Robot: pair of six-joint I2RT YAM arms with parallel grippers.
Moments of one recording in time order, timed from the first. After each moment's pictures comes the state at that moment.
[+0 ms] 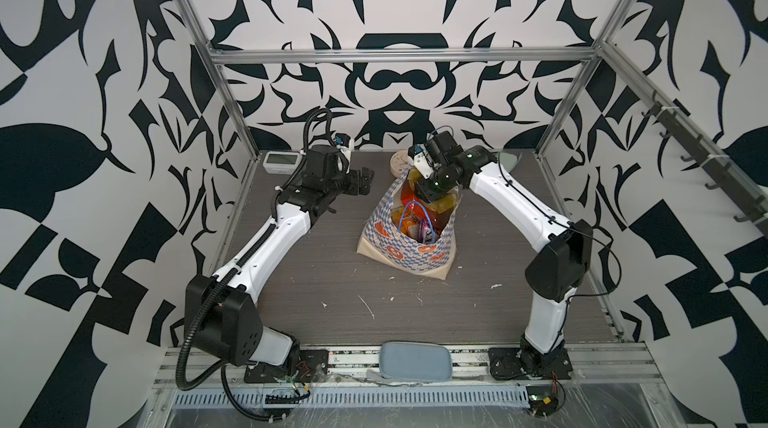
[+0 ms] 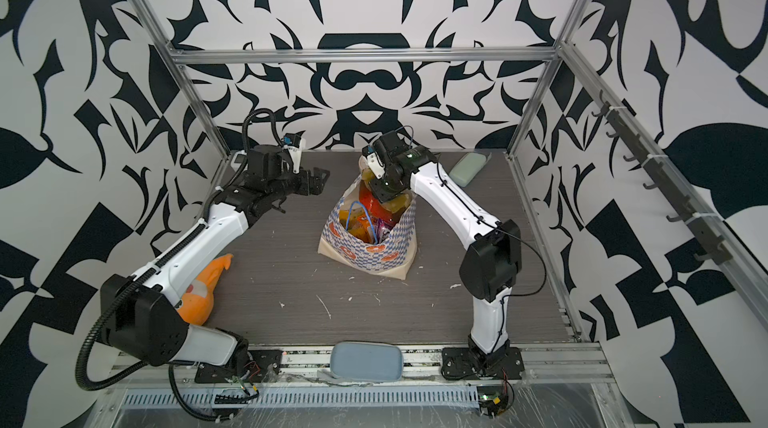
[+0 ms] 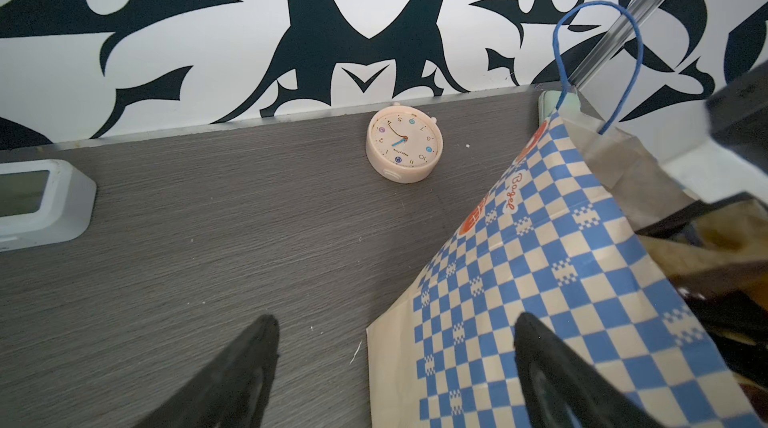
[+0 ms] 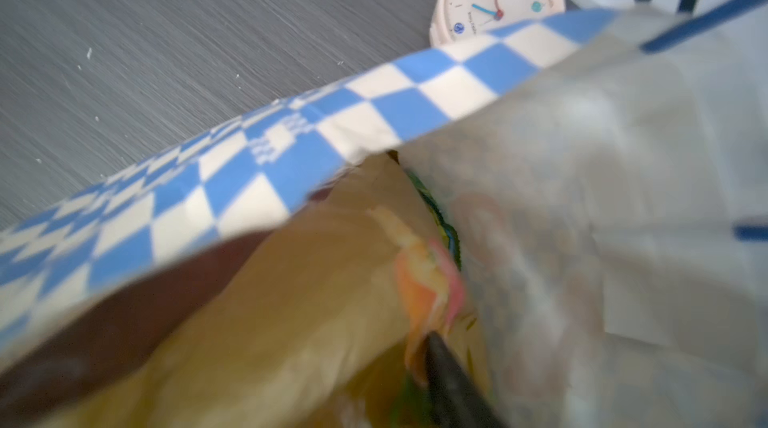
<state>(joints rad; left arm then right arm) -0.38 1.45 1.26 -0.31 0.13 -0.16 0.56 1.91 1.91 -1.04 -0.06 -0.06</state>
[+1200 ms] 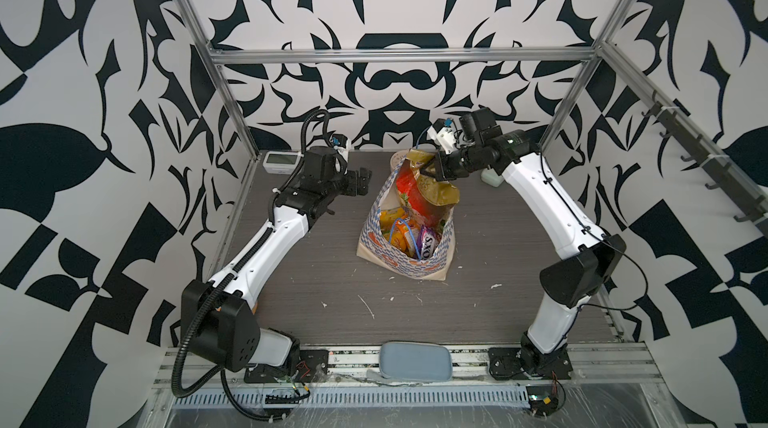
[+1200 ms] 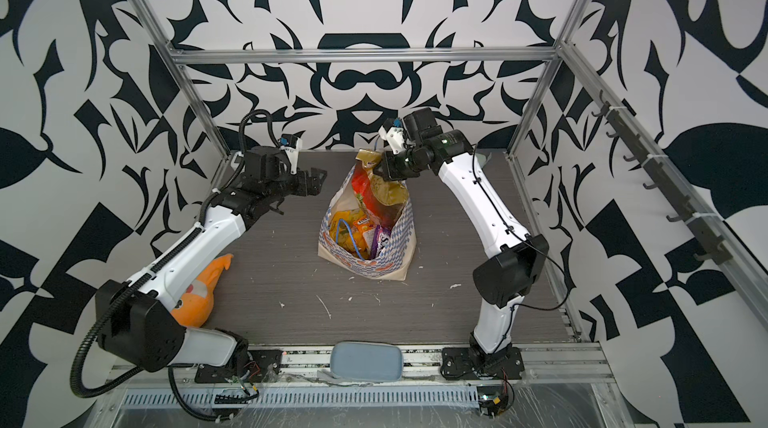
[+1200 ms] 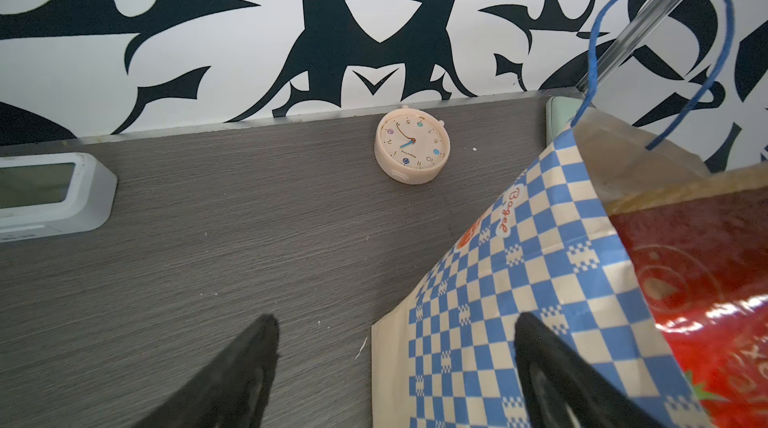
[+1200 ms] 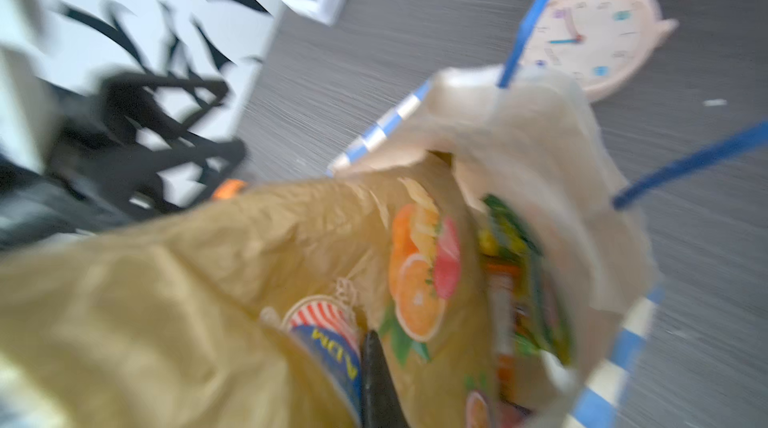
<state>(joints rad) -0.38 1.41 1.24 -0.31 0.10 -0.18 0.39 1.79 1.99 -1.00 -0.59 0.29</state>
